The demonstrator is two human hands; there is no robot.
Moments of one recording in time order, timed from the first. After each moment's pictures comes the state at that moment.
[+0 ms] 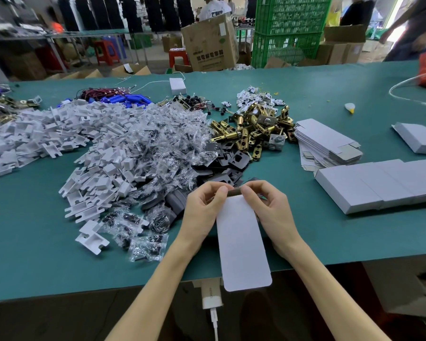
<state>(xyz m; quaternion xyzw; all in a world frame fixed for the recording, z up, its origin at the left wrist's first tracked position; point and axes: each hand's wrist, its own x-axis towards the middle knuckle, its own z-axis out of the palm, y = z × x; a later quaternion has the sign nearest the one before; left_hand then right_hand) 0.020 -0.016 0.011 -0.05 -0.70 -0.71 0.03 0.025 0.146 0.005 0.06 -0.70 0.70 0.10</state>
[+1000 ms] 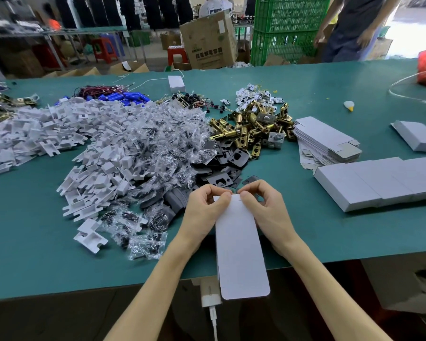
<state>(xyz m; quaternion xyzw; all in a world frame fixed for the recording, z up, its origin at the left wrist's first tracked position) 0.017 -0.016 0.006 -0.03 -0.72 -0.69 0.01 0.026 0.143 0.008 0.04 -0.76 0.65 0.10</state>
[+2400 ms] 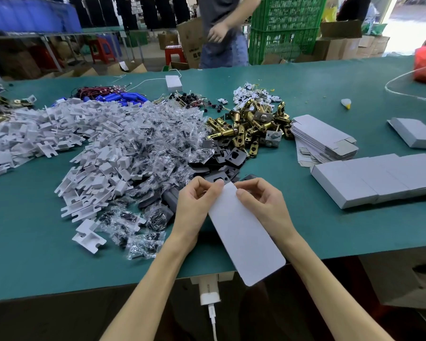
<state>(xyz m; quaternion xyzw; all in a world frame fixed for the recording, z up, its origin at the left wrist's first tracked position) 0.015 -0.021 0.006 -0.03 -0.66 -0.75 0.03 0.028 0.147 0.007 0.05 -0.70 0.71 0.06</state>
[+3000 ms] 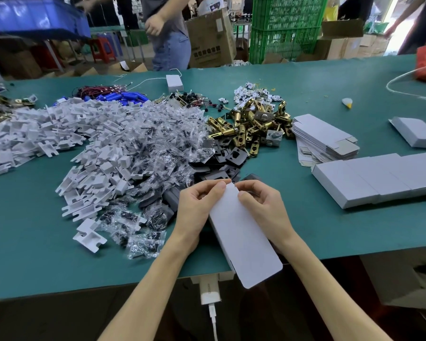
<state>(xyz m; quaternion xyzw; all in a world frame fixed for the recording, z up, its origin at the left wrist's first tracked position) 0.018 -0.020 0.006 -0.03 -0.65 -0.76 0.00 0.027 0.145 0.007 0.05 -0.72 0.69 0.06</state>
